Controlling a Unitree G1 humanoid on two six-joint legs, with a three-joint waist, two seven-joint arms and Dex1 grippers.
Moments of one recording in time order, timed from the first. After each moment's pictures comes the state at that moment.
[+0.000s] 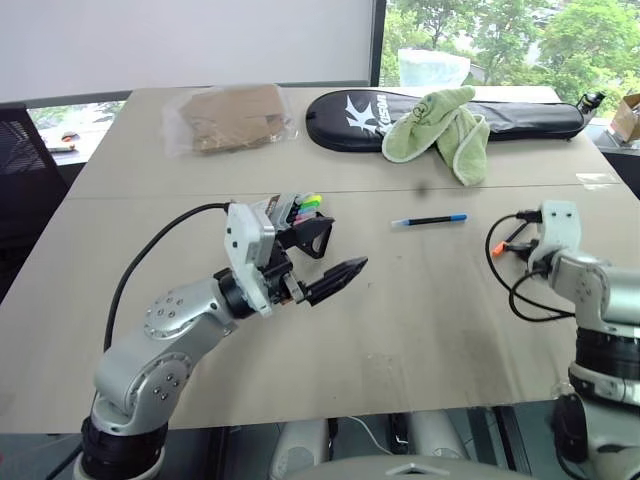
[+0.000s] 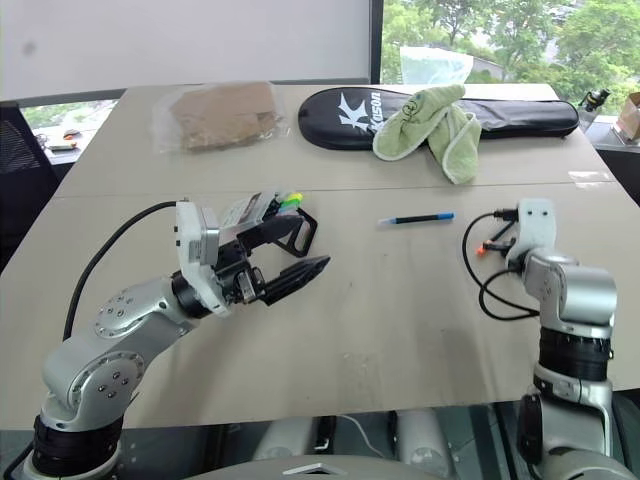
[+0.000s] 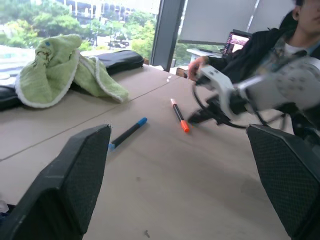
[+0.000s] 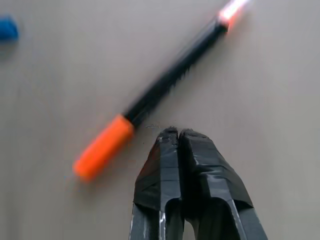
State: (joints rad) left arm -0.13 0.56 0.09 -0.66 -0.87 0.66 -0.54; right arm -0.43 -0.41 -0.32 -0.21 0.24 1.33 0.09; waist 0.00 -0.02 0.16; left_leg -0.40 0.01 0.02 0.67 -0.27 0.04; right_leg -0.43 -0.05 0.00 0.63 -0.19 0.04
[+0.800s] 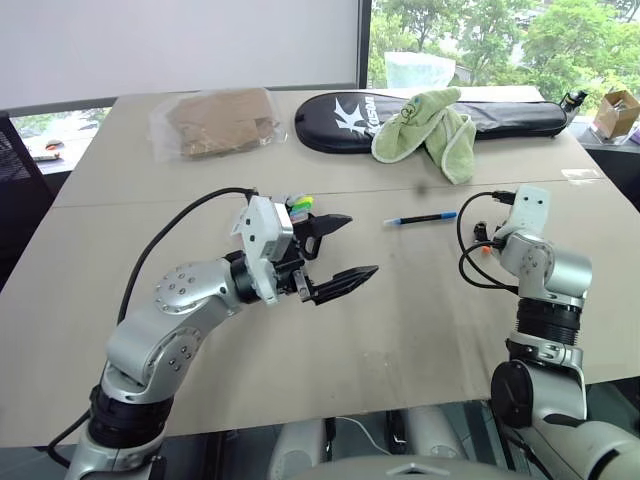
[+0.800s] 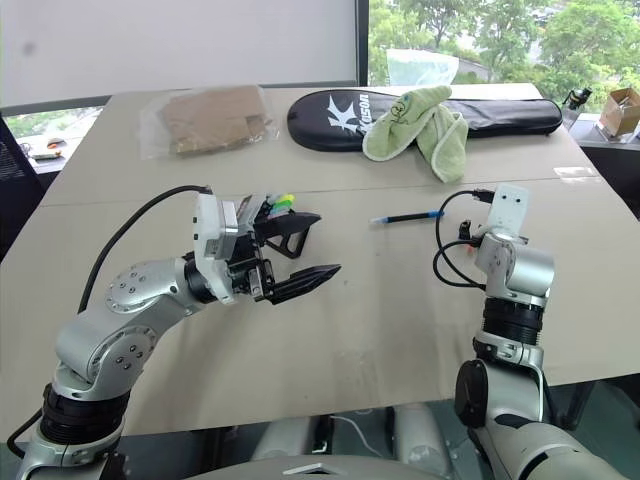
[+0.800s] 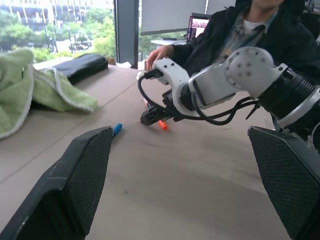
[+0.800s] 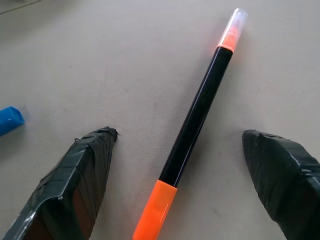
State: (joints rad) left arm -0.22 0.62 0.01 -0.60 -0.71 0.55 -0.75; right arm -0.65 -0.11 -0.40 0.12 0.10 1.07 -0.23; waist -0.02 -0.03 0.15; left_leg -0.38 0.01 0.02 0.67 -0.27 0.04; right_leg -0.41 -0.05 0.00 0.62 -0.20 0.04
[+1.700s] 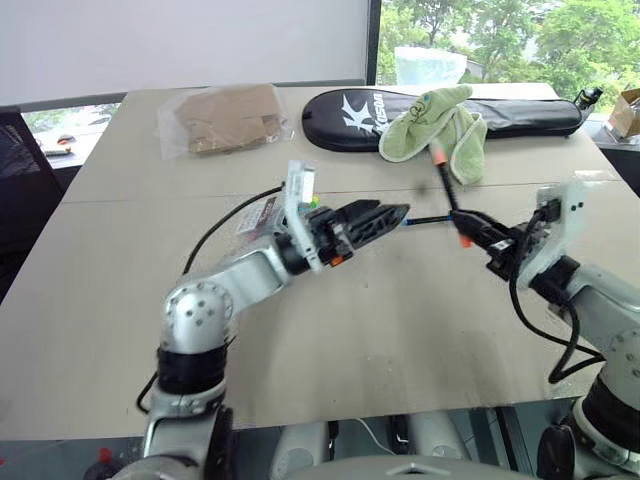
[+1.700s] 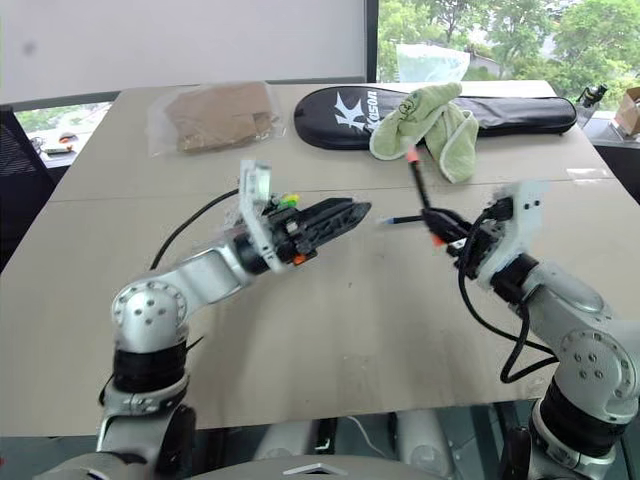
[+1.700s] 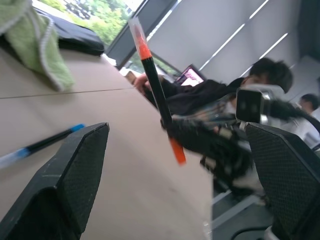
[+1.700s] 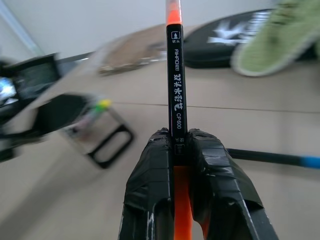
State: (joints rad) left arm -0.51 0.29 0.07 -0.33 -1.38 0.97 -0.12; right arm -0.29 -0.27 -0.44 -0.79 0.88 1.28 0.34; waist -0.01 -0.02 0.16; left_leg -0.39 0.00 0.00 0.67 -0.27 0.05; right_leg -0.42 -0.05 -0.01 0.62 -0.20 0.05
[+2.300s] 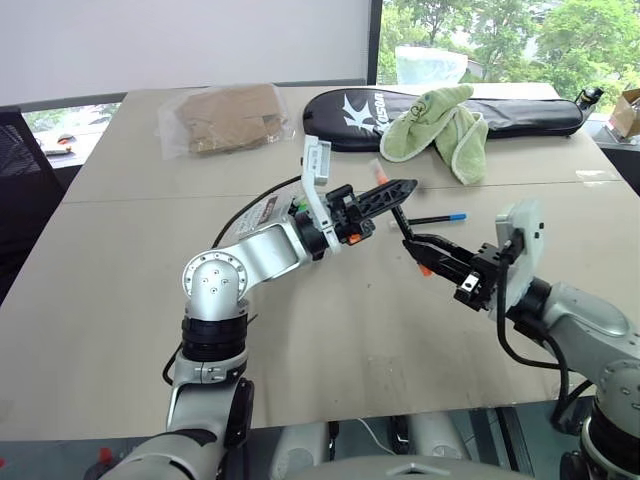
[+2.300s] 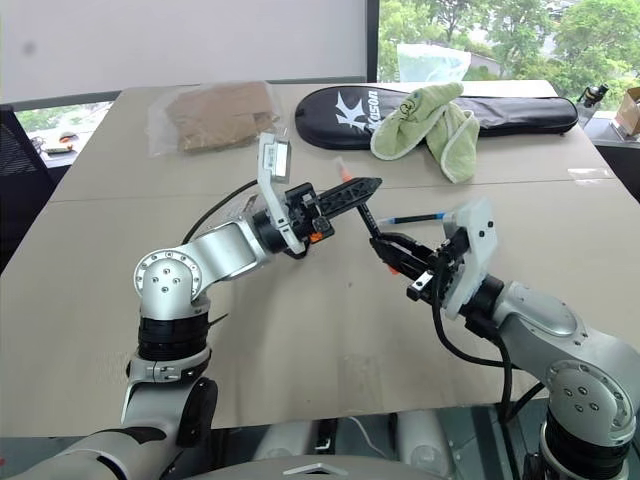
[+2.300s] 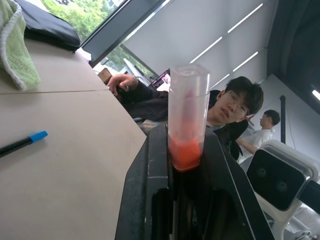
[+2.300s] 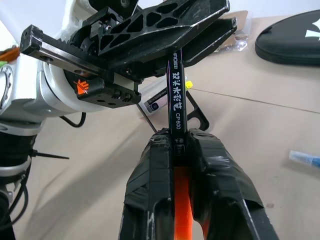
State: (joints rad) left arm -0.59 0.28 0.07 -0.23 -1.47 1.00 -0.07; right arm -0.19 -0.38 -0.25 -0.85 1.00 1.10 0.27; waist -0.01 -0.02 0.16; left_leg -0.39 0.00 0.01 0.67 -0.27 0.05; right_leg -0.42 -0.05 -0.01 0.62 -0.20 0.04
